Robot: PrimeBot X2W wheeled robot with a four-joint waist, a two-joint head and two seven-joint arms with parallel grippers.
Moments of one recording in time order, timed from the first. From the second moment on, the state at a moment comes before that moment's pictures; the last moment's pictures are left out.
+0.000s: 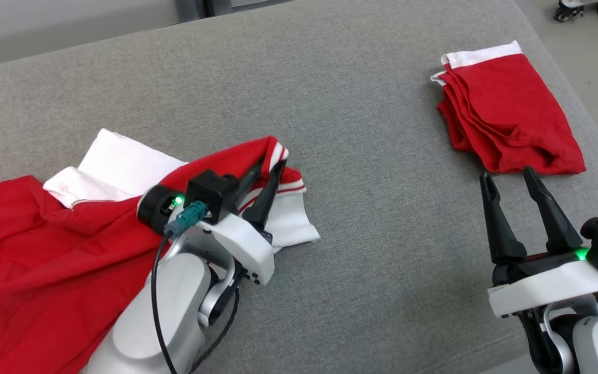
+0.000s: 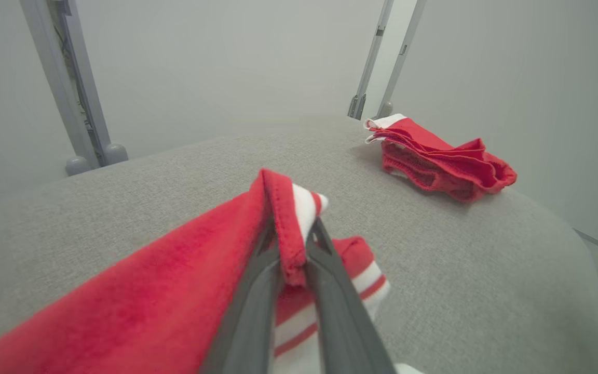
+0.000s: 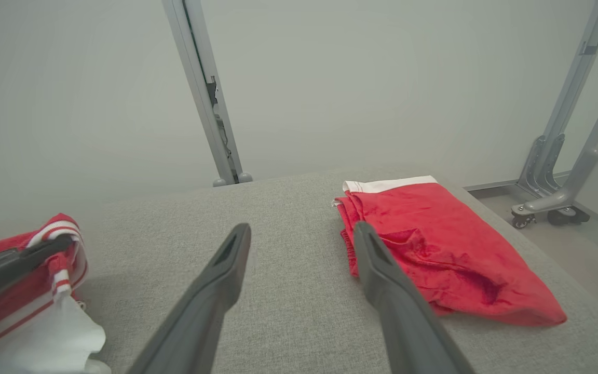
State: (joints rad) left arm -0.53 0.12 -0.57 0.37 -0.39 -0.02 -0.10; right arm -0.14 -0.05 0.04 -0.07 0.28 0.13 -0.03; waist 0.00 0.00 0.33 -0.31
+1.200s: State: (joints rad) left arm -0.11 0.34 -0.08 0.05 -0.59 0.10 -0.26; right arm -0.08 -0.08 0.01 -0.11 0.25 0.13 0.07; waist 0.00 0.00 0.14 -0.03
